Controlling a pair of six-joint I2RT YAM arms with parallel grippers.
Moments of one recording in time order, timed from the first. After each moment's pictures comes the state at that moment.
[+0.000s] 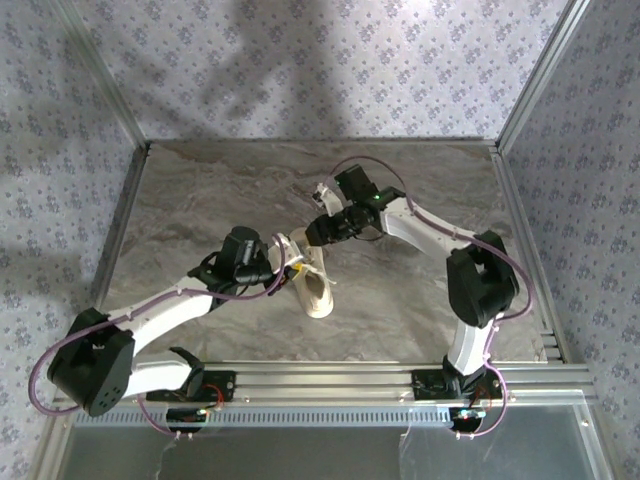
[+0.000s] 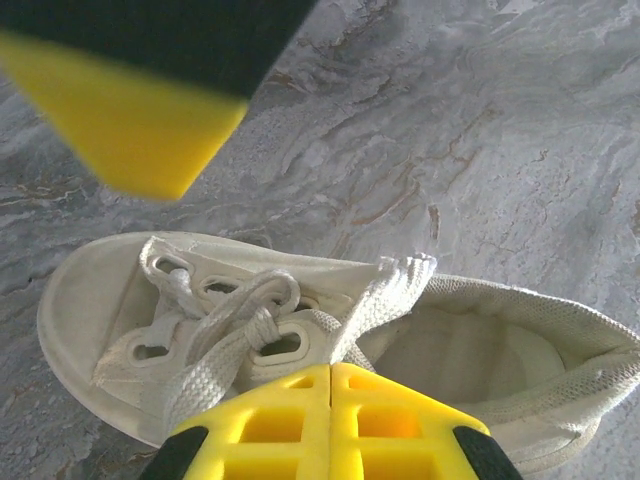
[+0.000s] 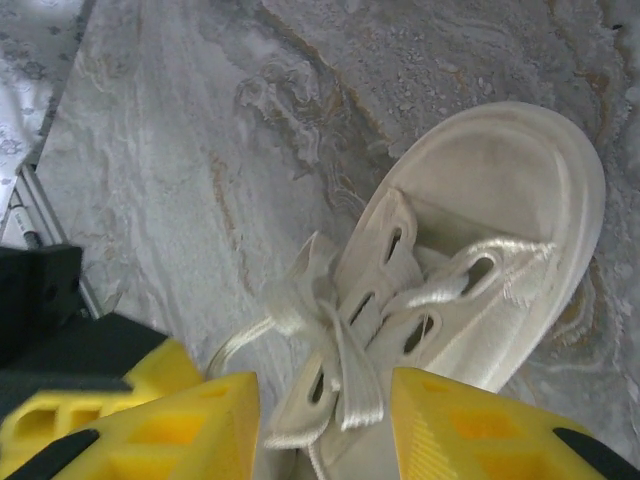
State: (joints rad) left arm -0.61 1.22 0.58 0.01 0.40 0.35; right arm 0.61 1.83 1.43 -0.60 -0.57 0.20
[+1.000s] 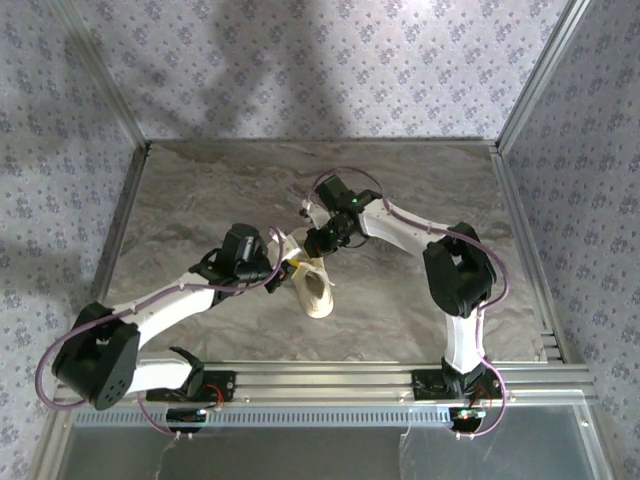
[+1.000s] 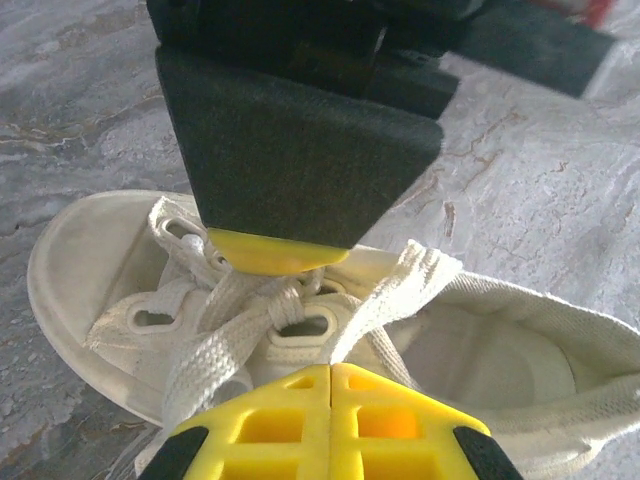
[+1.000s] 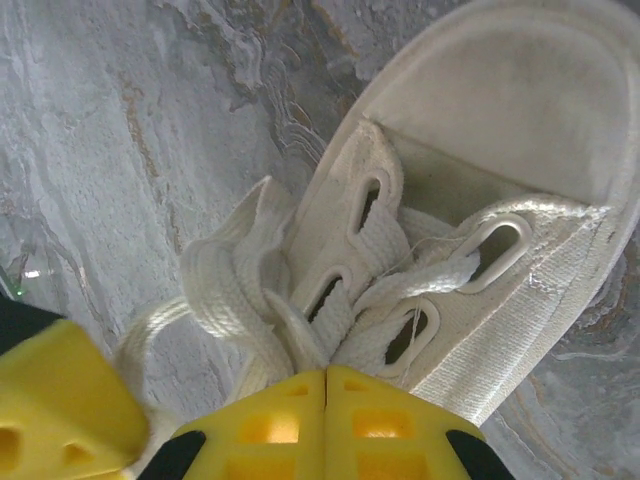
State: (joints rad) left arm -0.58 1.27 0.61 -0.01 0.40 0.24; right arm 0.68 1.92 1.48 -0.70 -0.46 0.14
